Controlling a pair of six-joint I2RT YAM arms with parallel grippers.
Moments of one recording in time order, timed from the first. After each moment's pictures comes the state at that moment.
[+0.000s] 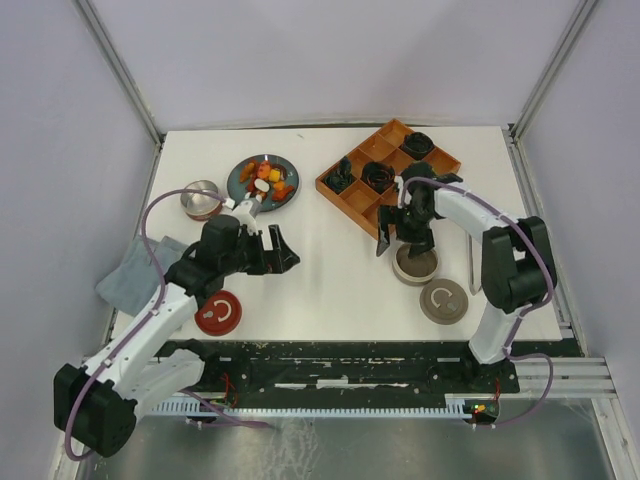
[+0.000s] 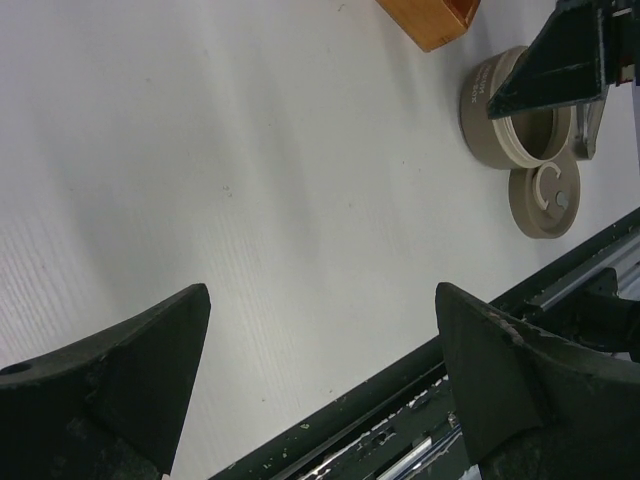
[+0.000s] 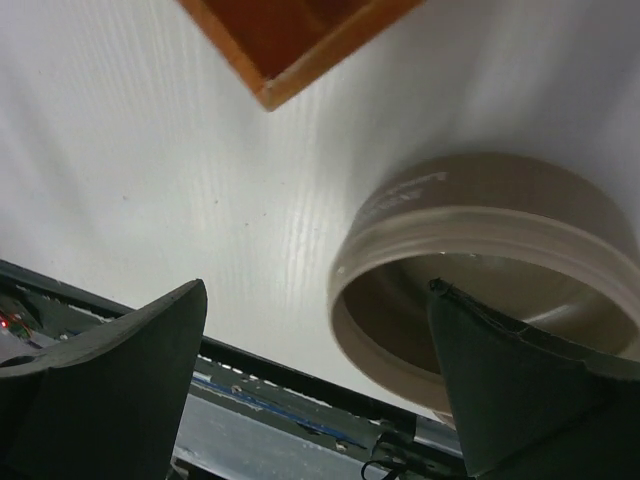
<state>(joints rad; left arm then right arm) -0.43 0.96 0.71 -0.38 0.26 -0.49 0.29 1.78 1.31 -0.88 -0.28 0.29</state>
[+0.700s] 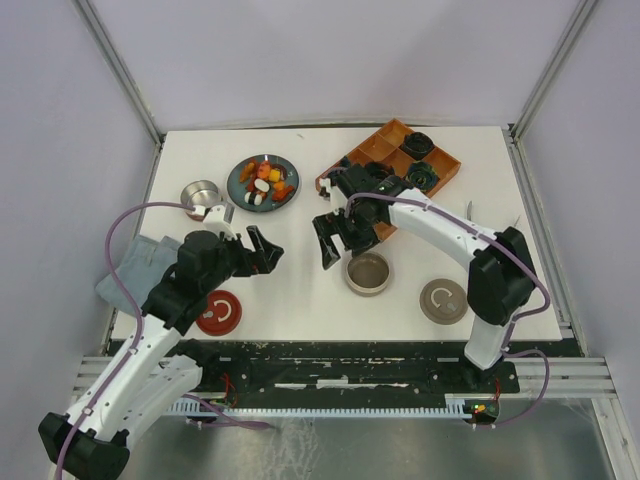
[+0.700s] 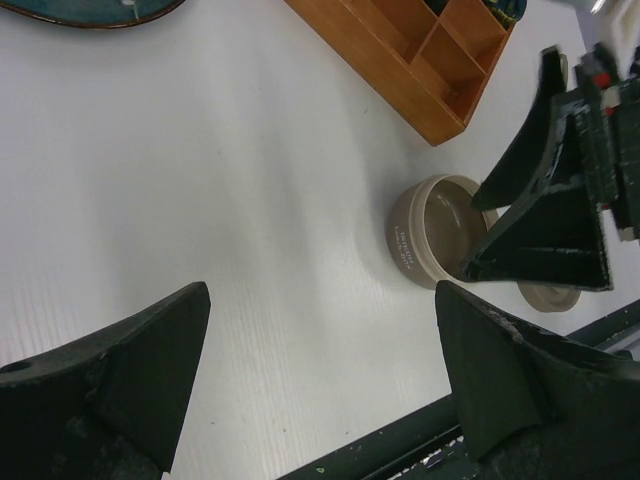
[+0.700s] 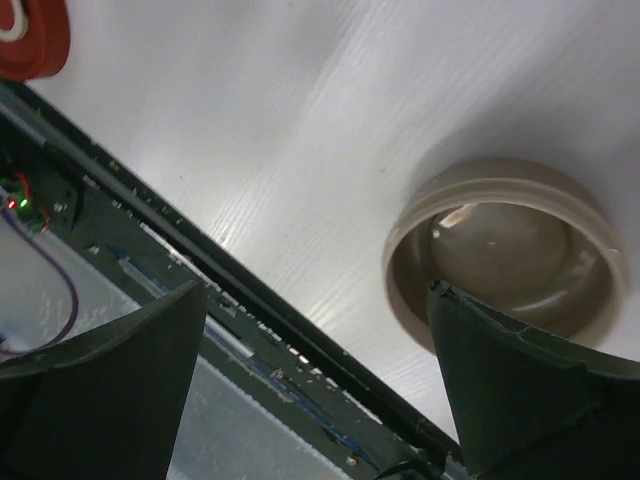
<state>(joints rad) -0.44 0.68 0.65 -0.38 0.05 -0.51 0.70 1.82 1.51 -0.89 -0.40 0.26</state>
